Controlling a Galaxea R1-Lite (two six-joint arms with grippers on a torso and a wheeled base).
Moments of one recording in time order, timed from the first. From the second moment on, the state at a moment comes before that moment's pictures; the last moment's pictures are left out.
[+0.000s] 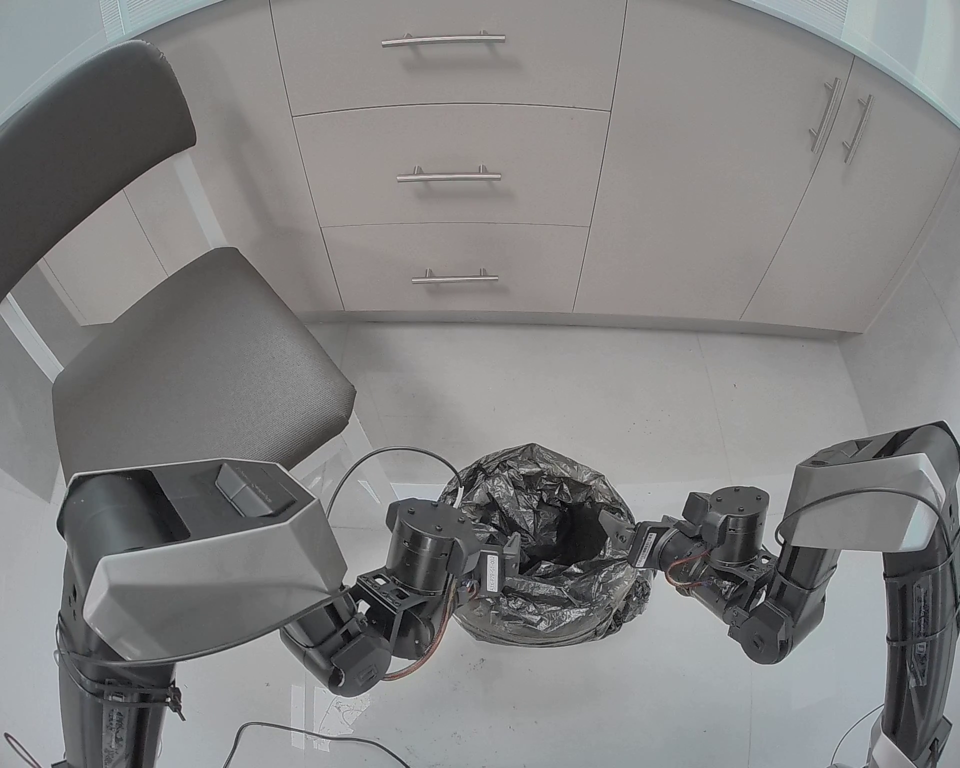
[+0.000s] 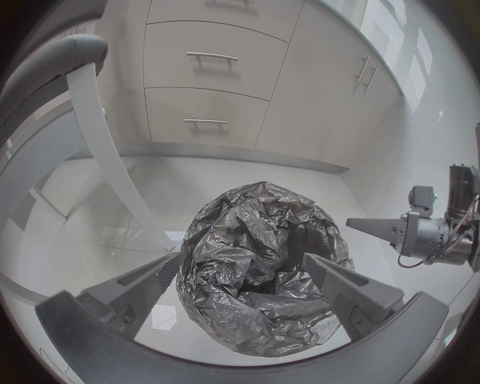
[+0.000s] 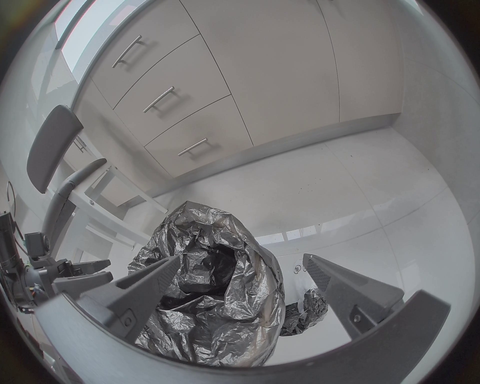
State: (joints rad) left arm -0.72 2.36 -0.86 -1.07 0.34 -0.29; right arm 0.41 2.38 -0.58 -1.51 -0.12 0.39
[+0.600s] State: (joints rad) left arm -0.65 2.48 -1.11 -0.85 0.40 -0.27; right arm 0.41 2.40 -0.59 -1.51 -0.12 0.39
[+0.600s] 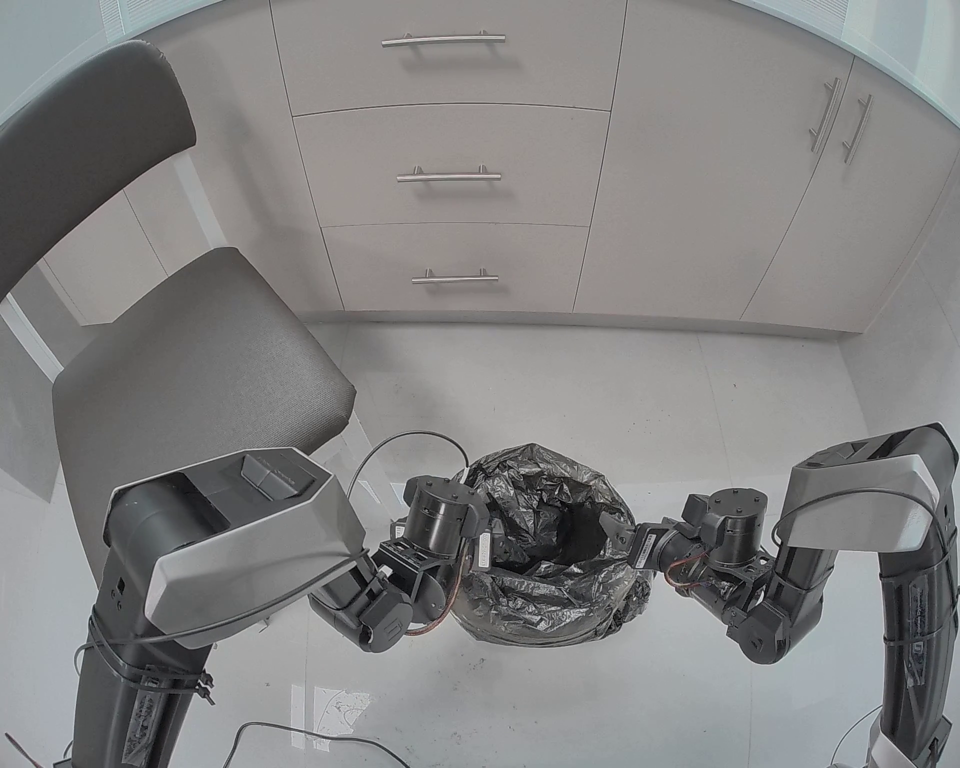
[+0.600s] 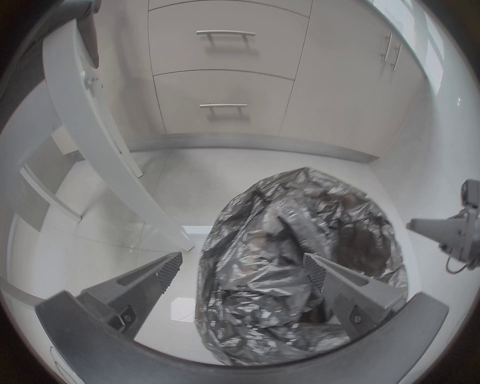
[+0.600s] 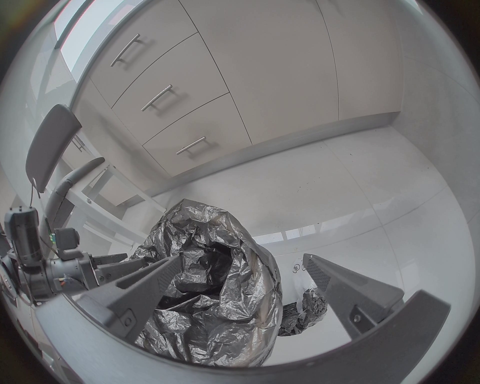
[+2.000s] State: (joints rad) left arm -0.76 2.39 -1.01 -0.86 0.43 -0.29; right arm 0.40 2.42 -0.59 -1.53 -0.12 0.39
